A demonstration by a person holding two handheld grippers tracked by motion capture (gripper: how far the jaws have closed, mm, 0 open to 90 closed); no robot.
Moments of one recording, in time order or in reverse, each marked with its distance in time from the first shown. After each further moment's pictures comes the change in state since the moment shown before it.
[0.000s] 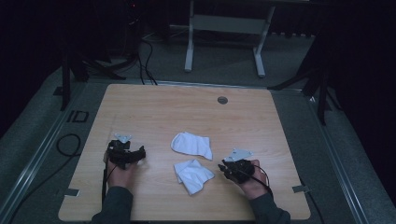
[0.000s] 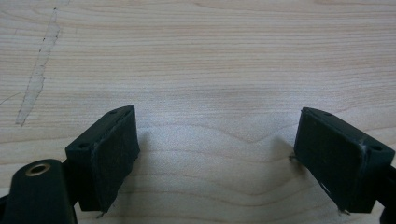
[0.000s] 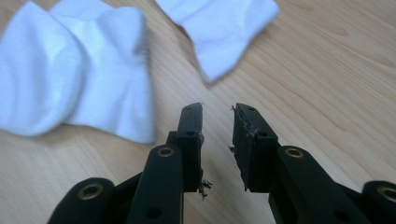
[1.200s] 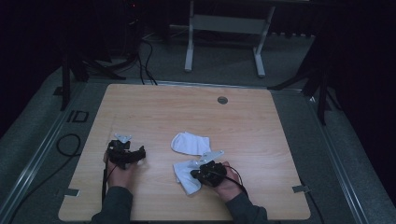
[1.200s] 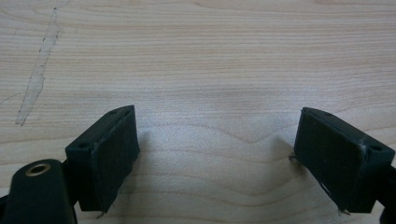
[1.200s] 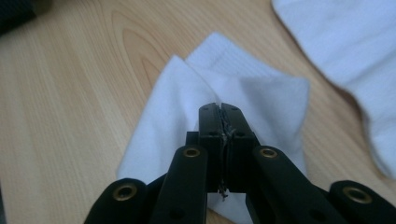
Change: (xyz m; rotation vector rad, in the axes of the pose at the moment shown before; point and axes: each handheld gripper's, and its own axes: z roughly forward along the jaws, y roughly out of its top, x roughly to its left) left arm 0.000 0.000 0.000 0.000 0.000 0.000; right arm 0.057 0.043 0.033 0.012 0.271 -0.020
